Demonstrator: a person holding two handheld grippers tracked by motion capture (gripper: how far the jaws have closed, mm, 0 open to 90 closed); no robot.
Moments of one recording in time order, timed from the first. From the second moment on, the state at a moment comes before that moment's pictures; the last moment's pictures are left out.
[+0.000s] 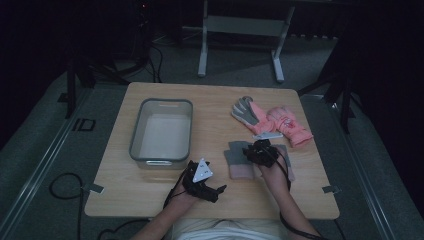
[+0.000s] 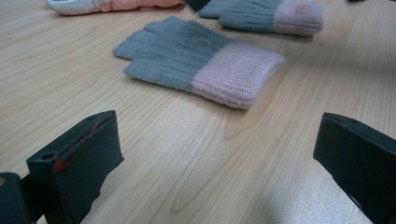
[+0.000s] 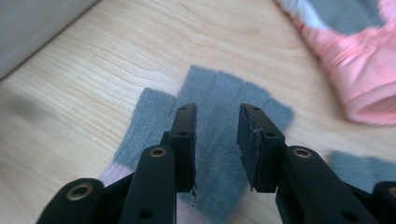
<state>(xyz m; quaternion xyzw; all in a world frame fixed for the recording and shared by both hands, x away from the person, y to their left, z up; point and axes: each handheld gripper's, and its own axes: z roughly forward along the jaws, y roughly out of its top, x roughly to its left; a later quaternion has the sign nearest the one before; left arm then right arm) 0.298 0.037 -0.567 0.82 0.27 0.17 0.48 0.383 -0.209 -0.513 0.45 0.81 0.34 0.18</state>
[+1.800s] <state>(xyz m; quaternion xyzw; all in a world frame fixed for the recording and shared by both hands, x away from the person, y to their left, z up) 0.297 0.037 -0.567 0.82 0.26 0.17 0.48 0.375 -0.321 -0.522 0.53 0.76 0.32 0.19</state>
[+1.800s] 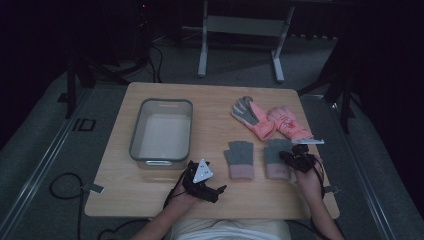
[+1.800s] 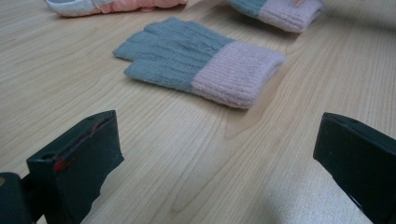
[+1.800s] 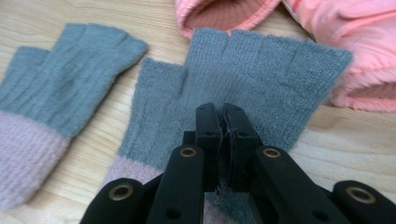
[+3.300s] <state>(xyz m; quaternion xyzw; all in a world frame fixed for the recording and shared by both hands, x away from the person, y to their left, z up) 0.296 0.037 -0.567 0.82 0.26 0.17 0.48 0.377 -0.338 -0.545 0.46 0.81 0.31 0.17</state>
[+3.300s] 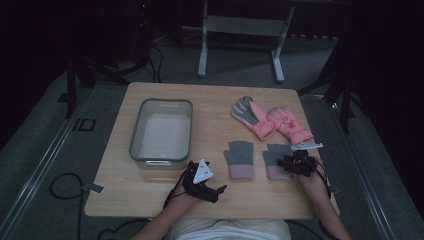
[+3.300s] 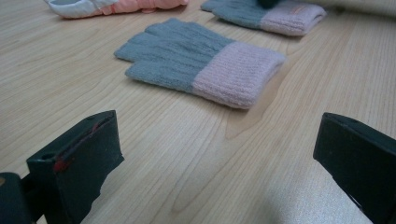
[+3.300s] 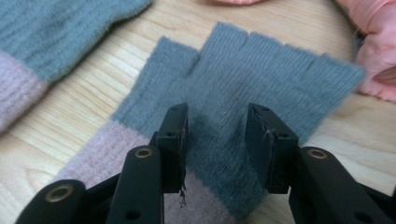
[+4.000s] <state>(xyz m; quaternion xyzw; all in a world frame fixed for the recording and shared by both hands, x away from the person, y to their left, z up) 0.297 0.037 -0.567 0.82 0.27 0.17 0.48 0.375 -0.327 -0.539 0.48 0.80 0.30 0.19</state>
